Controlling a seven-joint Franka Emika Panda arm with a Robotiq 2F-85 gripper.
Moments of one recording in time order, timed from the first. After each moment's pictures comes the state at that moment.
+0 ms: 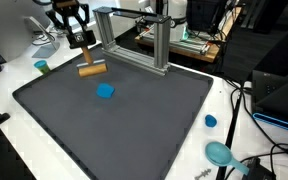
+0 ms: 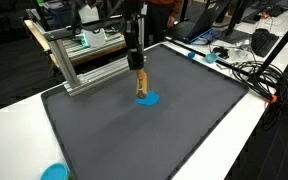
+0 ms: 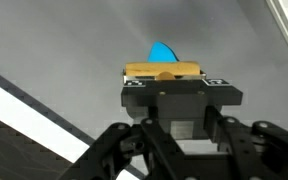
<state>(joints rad) -0.21 0.24 -0.04 -1.82 0.14 2.09 -1.12</state>
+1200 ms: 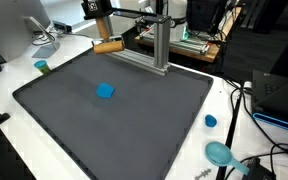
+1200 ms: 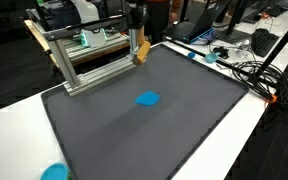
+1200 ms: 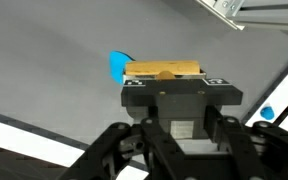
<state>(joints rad) -0.10 0.02 -0.07 -1.89 0.11 1.89 -0.70</state>
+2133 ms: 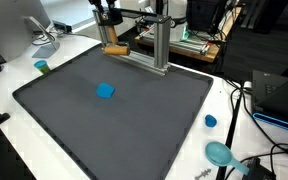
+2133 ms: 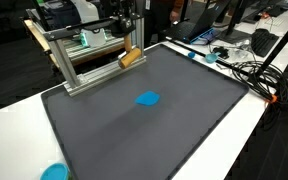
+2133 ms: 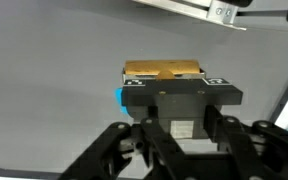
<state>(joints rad) -0.10 -0.17 -0.10 -2.22 0.10 2.07 -0.46</state>
